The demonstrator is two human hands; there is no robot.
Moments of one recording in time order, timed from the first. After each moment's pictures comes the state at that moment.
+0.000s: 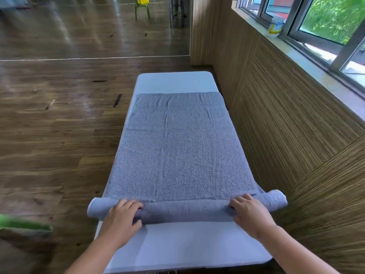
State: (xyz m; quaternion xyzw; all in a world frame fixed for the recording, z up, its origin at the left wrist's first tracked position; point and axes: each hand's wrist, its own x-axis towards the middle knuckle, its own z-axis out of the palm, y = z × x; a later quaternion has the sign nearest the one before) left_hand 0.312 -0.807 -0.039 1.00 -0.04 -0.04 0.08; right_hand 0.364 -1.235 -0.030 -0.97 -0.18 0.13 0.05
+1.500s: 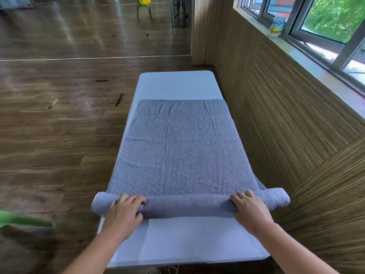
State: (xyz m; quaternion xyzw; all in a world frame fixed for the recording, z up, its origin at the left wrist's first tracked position) left_hand 0.311 -0.812 -0.034 1.00 -0.04 -0.04 0.04; right_hand 0.359 -1.227 -0.025 -0.98 -0.14 0.11 0.01
